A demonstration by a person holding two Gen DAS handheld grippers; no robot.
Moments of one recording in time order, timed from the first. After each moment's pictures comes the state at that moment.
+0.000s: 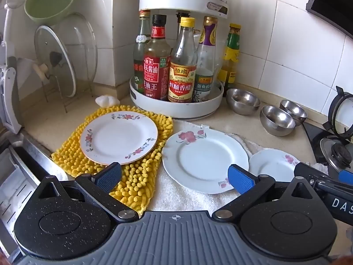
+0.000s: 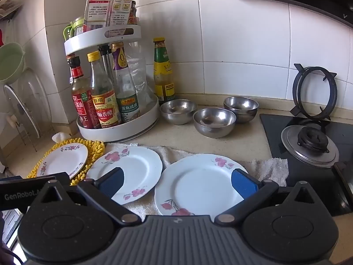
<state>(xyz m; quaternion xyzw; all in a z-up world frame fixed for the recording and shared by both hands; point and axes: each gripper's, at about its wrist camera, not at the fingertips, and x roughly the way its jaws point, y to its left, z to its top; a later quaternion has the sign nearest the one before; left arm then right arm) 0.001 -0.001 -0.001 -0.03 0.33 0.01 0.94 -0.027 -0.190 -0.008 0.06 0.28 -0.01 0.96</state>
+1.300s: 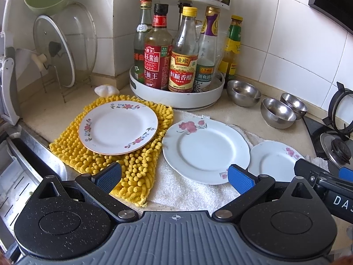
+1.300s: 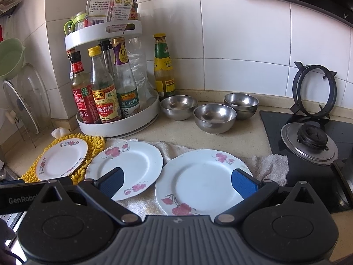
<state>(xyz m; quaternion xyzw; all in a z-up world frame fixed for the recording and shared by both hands) 0.001 0.004 -0.011 -0.04 0.35 0.01 0.94 -0.027 -0.184 -0.011 0.05 0.29 -0.01 0.96</state>
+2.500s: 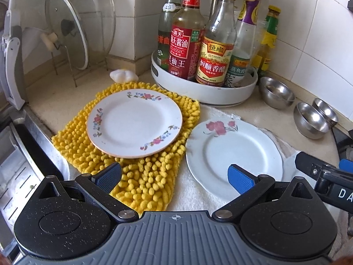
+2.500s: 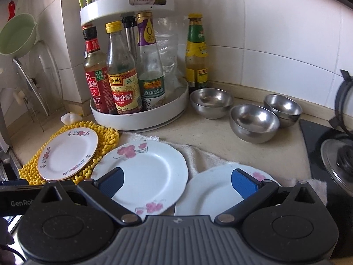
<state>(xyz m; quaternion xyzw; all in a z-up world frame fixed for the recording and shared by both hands) 0.057 0.025 -0.031 -0.07 0.39 0.07 0.92 0.061 -0.166 -0.026 0.01 0.32 0.07 0.94</state>
